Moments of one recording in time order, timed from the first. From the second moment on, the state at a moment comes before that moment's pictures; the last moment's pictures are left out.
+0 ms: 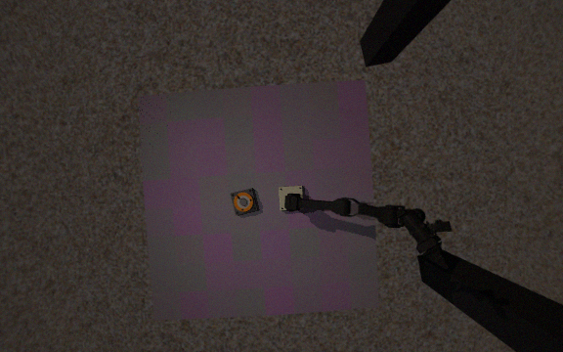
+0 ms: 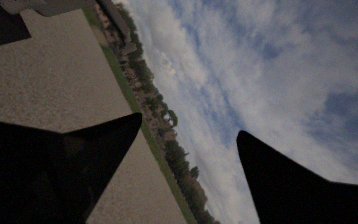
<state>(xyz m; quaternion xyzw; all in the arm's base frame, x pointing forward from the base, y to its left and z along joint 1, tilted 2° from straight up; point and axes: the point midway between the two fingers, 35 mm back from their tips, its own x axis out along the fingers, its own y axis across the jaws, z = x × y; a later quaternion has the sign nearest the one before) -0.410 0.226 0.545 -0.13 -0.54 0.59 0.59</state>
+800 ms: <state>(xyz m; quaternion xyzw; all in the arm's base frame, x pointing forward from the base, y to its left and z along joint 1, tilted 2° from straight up) -0.143 0.119 0.704 0.13 -0.48 0.43 0.75</state>
